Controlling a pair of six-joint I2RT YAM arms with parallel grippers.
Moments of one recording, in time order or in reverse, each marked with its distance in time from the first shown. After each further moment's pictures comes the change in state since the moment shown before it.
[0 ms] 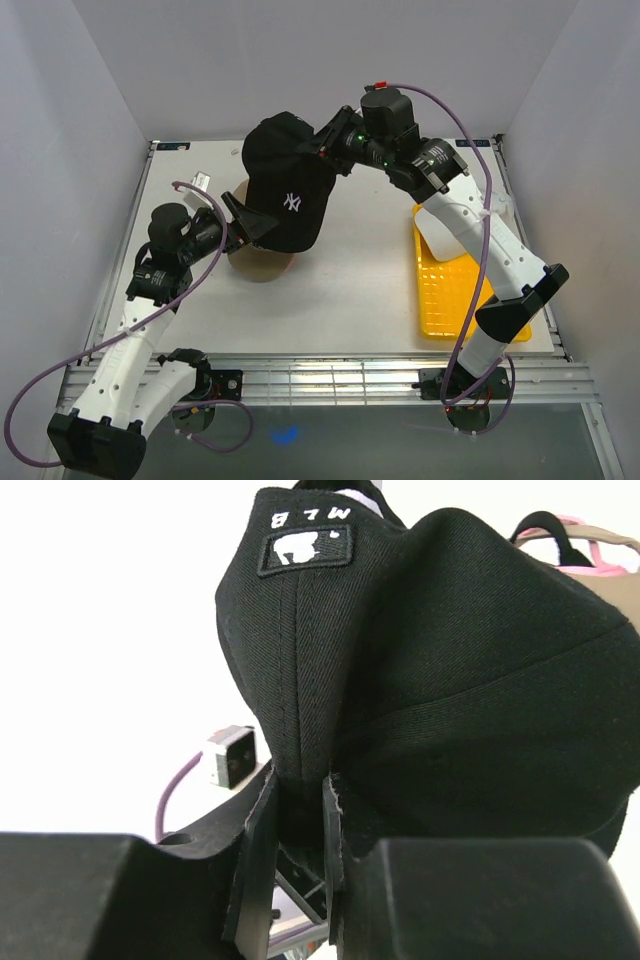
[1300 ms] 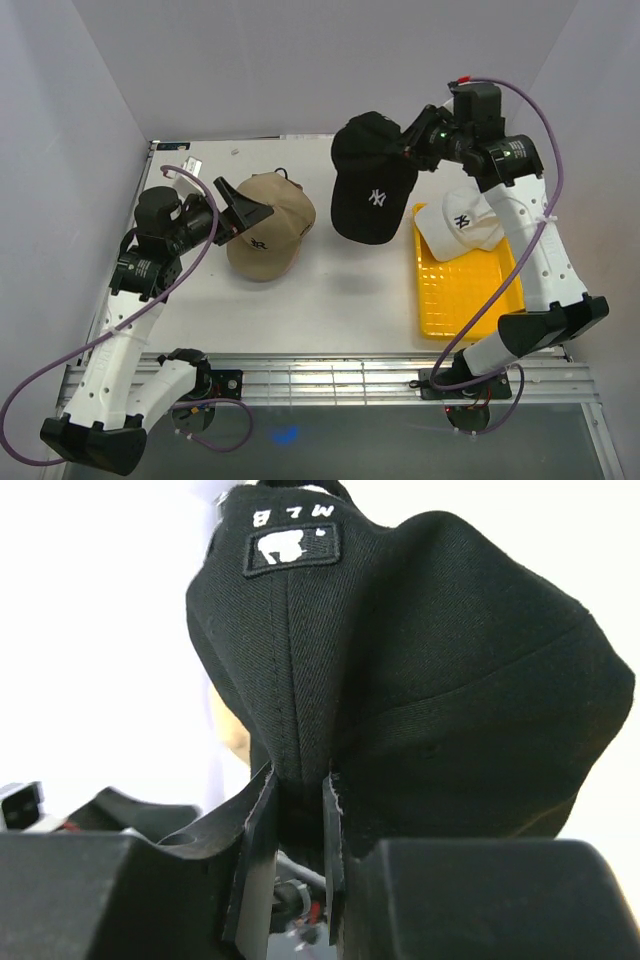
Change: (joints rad) left arm 0.002 0.044 0.233 -0.235 -0.042 0.024; right arm -0.456 -0.173 -0.156 -0.198 -0.179 -0.378
